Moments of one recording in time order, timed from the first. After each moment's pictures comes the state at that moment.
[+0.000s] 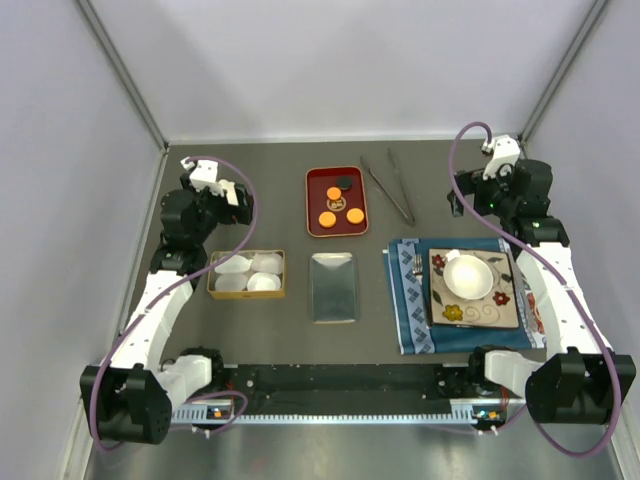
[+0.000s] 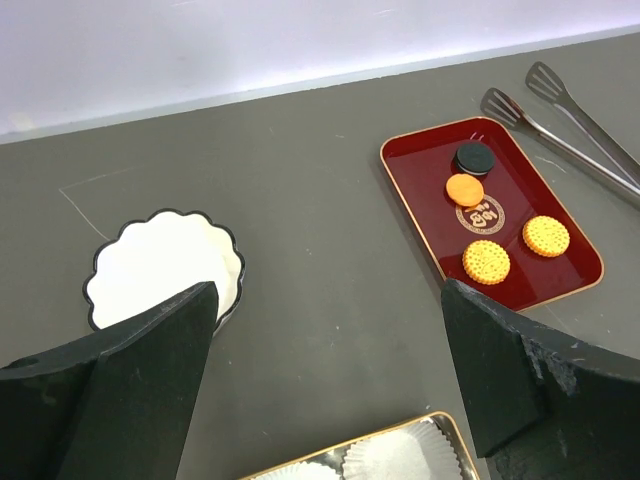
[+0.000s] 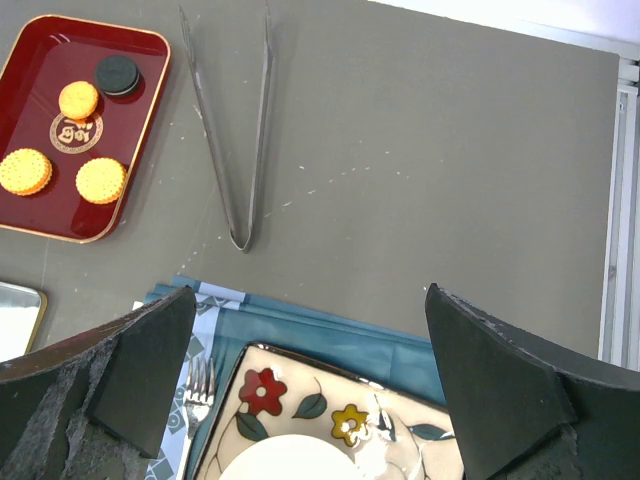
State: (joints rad) left arm -0.07 1.04 0.78 0.11 0.23 -0.01; right arm -0.02 1.12 1.03 -0.34 -0.24 -0.14
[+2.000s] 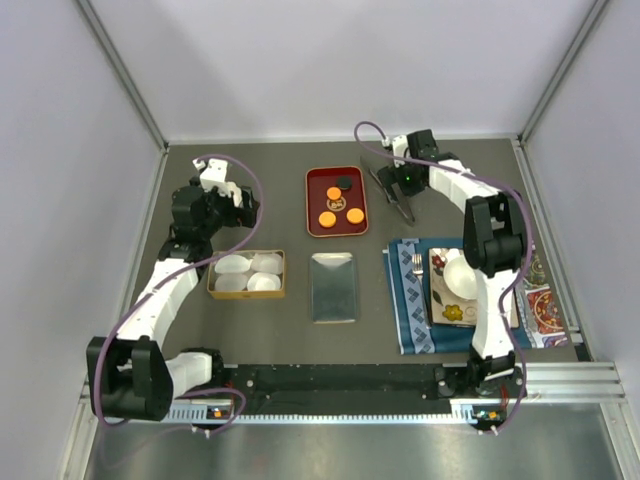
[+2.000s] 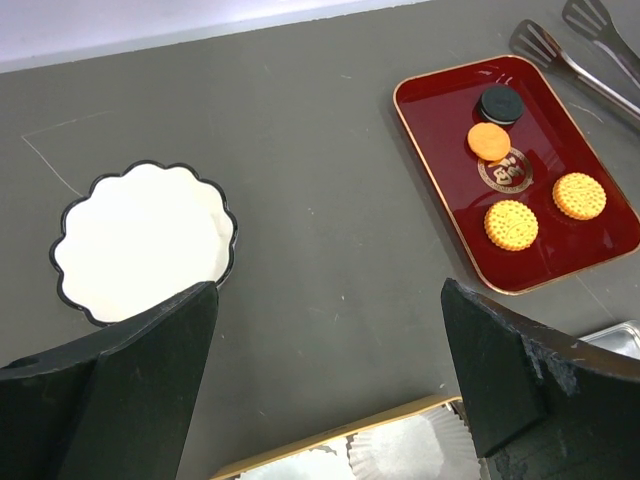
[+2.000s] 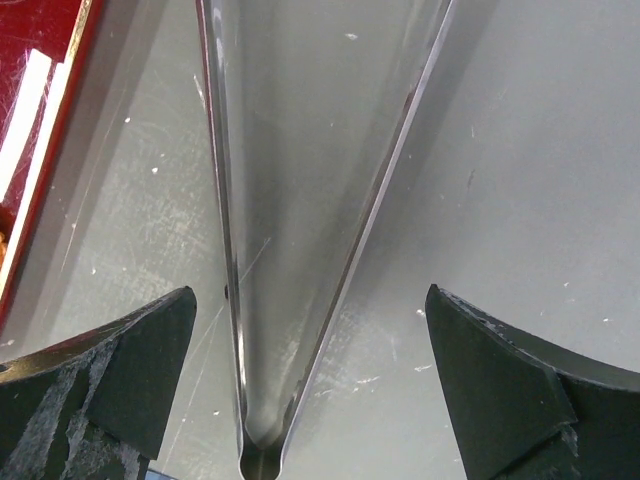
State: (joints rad) left arm -0.07 1.16 0.78 0.10 0.22 0.01; right arm 0.25 2.17 1.72 -0.49 -0.11 -0.26
